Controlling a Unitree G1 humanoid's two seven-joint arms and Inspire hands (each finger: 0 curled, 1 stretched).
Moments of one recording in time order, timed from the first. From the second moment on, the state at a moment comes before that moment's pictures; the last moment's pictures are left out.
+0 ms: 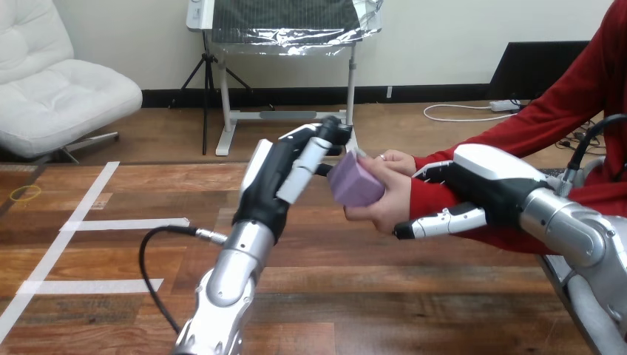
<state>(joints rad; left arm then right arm) -0.46 0.00 -0.07 0.72 0.07 -0.39 -0.06 -0.52 -0.63 0.28 0.53 -0.55 -0.23 0.34</state>
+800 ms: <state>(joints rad) -0.30 0.02 -0.06 0.62 0.04 -0.38 -0.08 -0.45 -0.63 0.27 0.43 -0.50 -0.10 0.44</state>
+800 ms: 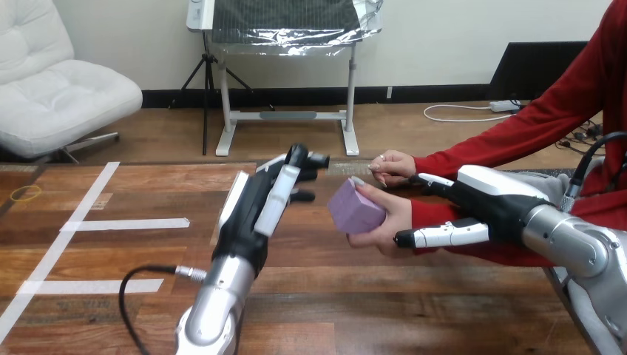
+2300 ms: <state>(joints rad) 0.28 0.01 -0.04 0.23 0.00 -0.74 -0.08 0.07 -0.35 0.09 0.04 -0.20 -0.40 0.02</state>
